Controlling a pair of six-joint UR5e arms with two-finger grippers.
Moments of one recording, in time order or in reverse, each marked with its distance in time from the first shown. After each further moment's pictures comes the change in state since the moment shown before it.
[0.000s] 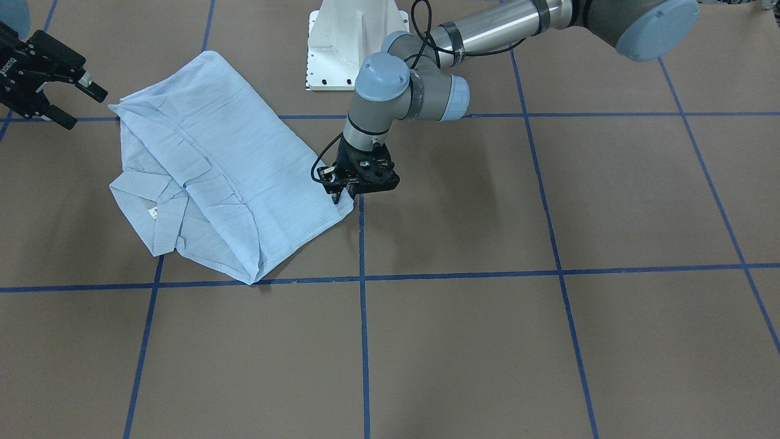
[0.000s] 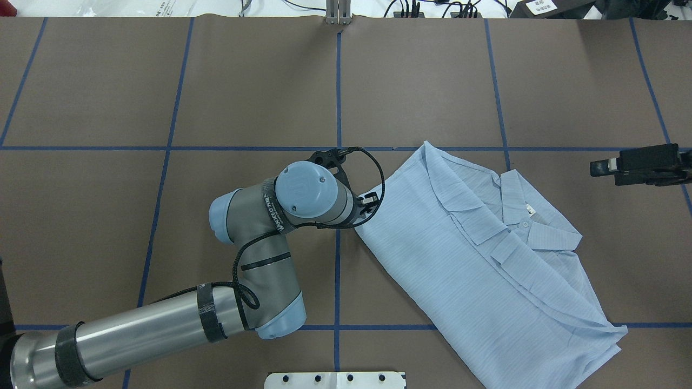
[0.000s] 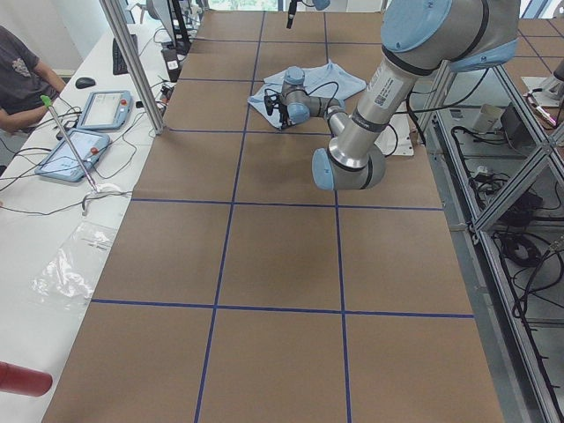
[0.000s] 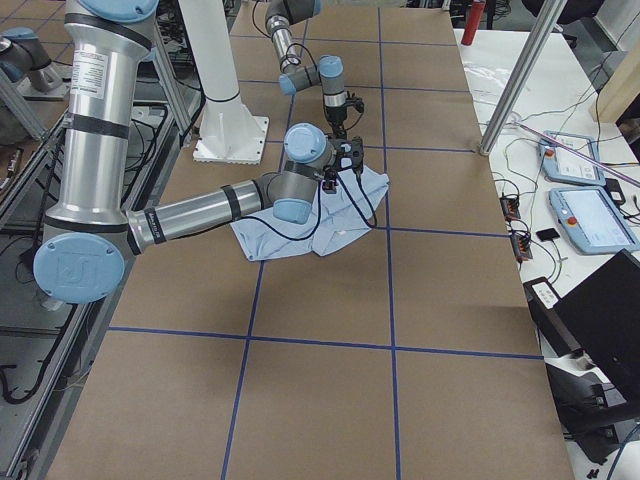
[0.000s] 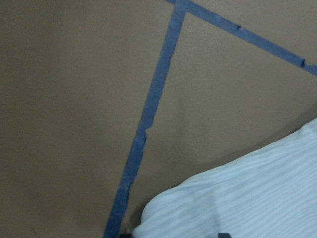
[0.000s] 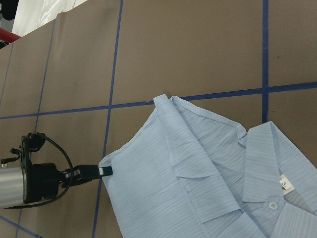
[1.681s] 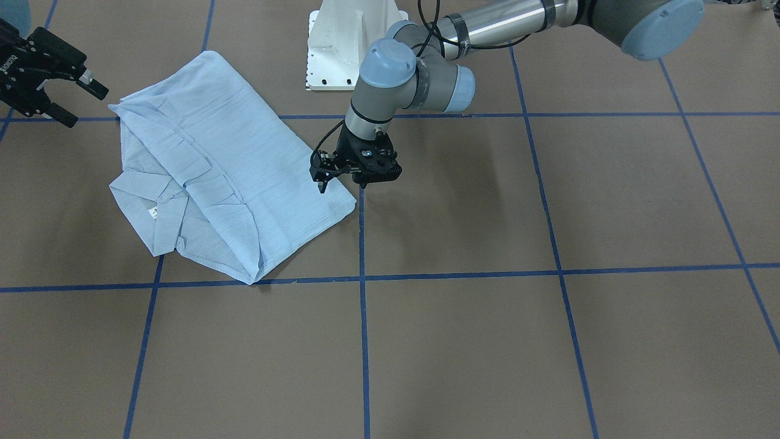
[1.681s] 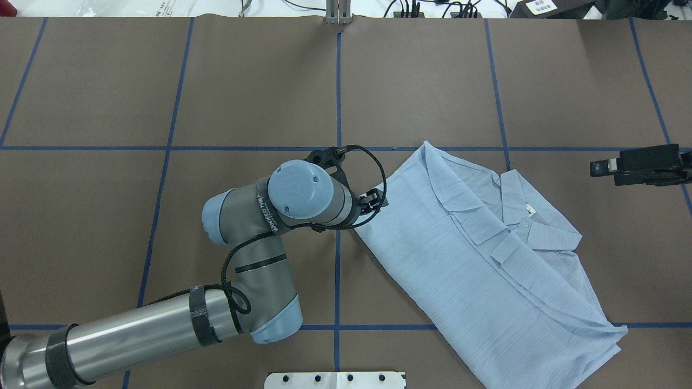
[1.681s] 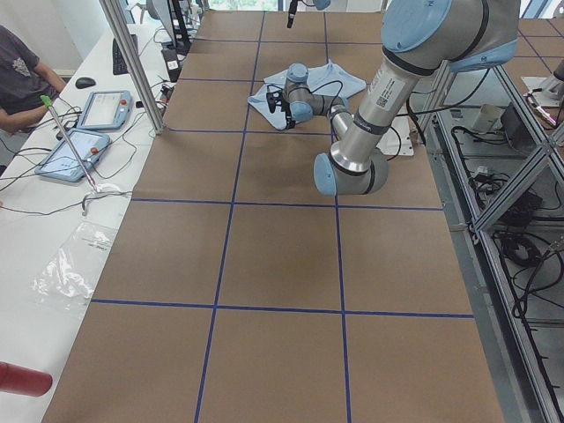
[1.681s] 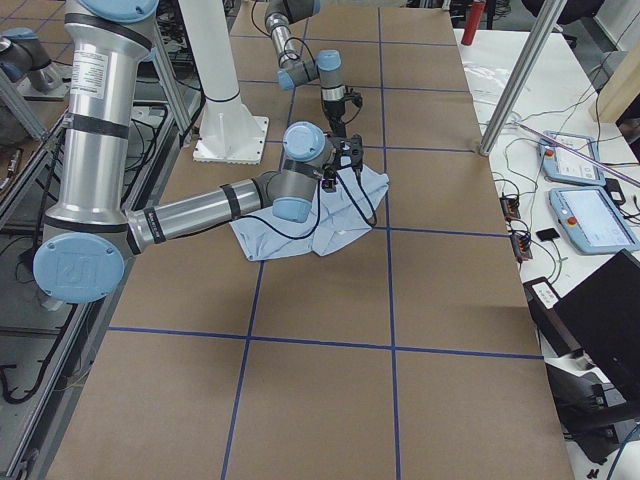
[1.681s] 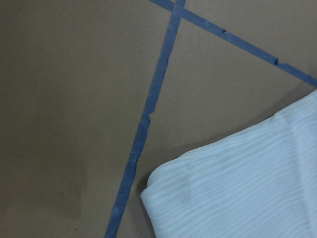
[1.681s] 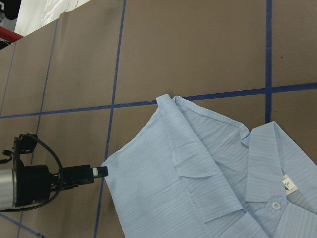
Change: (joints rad) left arm 0.000 0.009 -0.048 0.010 -0.004 -0.013; right arm -0.002 0.000 0.006 0.000 -0.002 0.000
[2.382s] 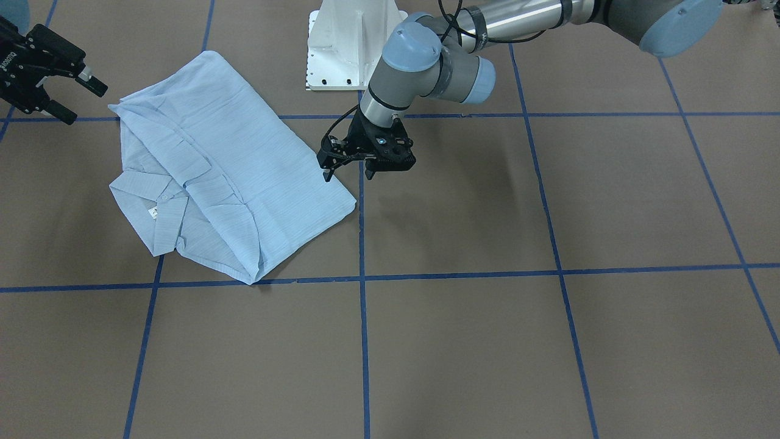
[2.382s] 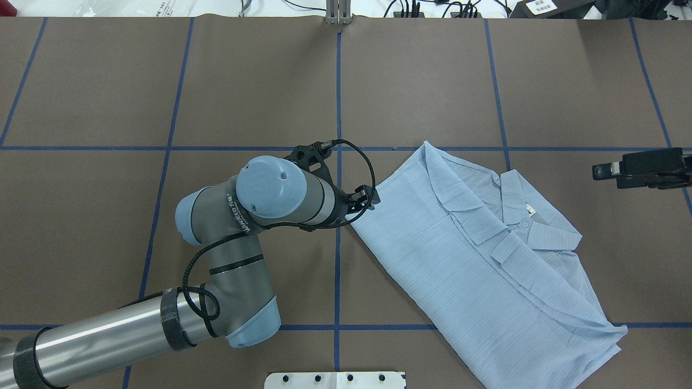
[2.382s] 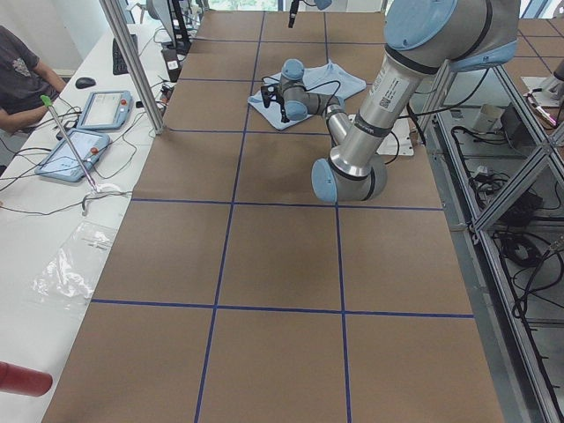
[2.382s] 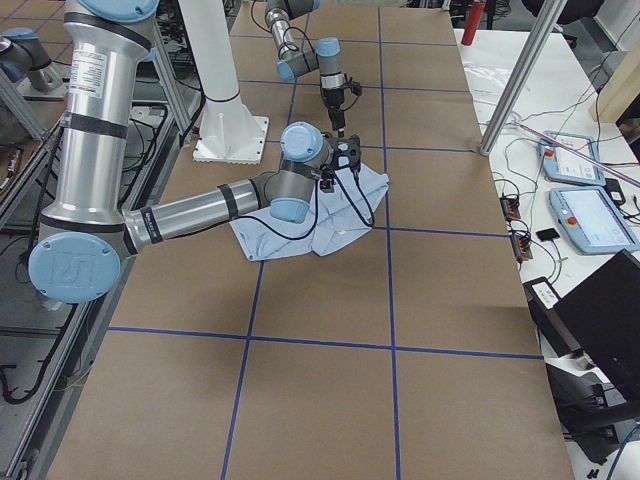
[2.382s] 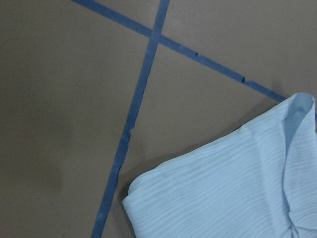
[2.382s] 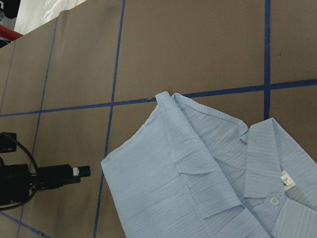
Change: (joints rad) left arm -0.008 0.077 -0.123 -0.014 -0.019 -0.002; right arm -0.002 -0.014 0.009 0.003 0.002 -0.001
